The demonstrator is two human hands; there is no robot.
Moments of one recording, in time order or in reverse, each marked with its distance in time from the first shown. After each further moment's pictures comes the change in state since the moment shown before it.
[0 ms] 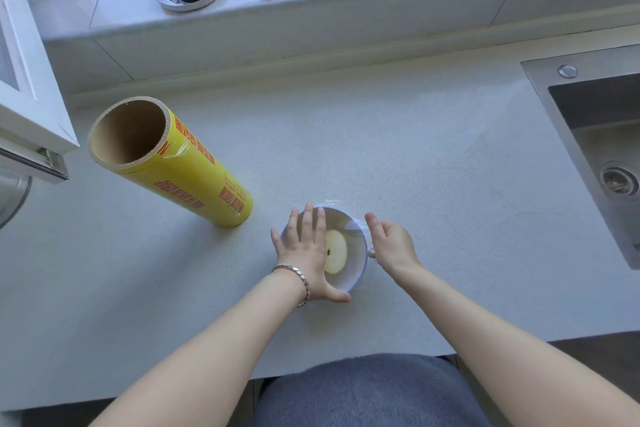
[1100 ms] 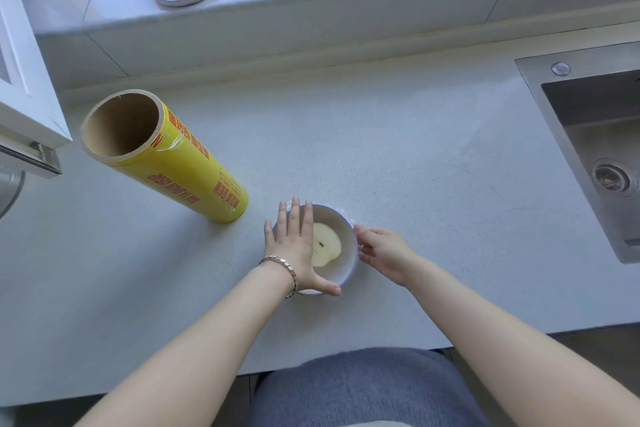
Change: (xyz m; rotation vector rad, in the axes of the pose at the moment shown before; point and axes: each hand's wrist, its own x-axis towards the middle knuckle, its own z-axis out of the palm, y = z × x) left_hand 0.000 -0.009 -0.003 -0.003 0.006 -0.012; right_hand 0.002 0.012 -0.003 0.476 -0.357 0.268
